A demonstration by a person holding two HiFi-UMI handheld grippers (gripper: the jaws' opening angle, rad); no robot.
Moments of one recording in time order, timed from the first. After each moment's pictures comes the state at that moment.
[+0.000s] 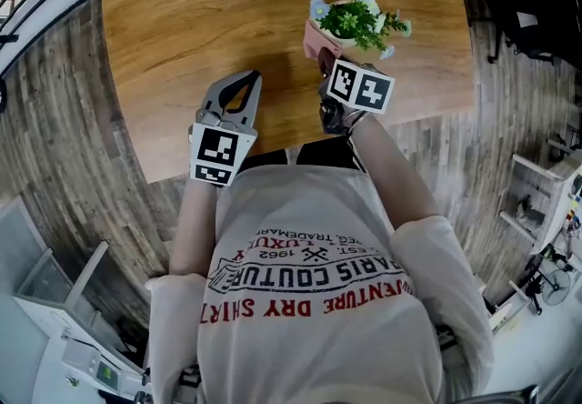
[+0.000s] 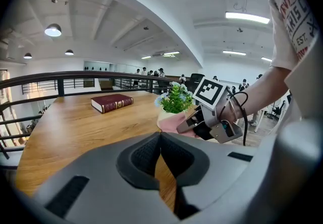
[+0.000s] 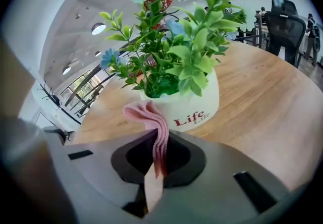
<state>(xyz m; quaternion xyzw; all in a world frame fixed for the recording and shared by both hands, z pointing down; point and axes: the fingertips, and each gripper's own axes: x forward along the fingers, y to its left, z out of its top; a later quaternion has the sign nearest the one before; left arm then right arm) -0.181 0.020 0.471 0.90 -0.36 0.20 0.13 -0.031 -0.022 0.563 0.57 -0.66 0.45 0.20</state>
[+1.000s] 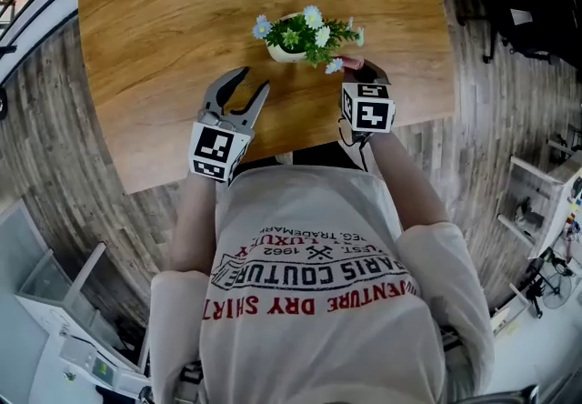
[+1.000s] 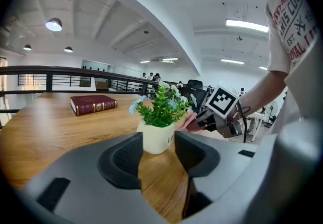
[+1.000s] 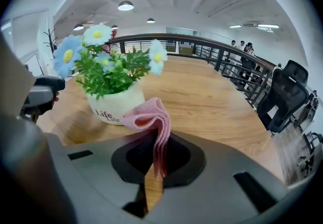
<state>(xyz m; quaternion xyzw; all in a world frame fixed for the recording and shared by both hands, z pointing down) -0.085 -0.001 0.481 0.91 -0.35 0.16 0.15 0.117 -0.025 0.555 0.58 -0.69 0.26 0.35</state>
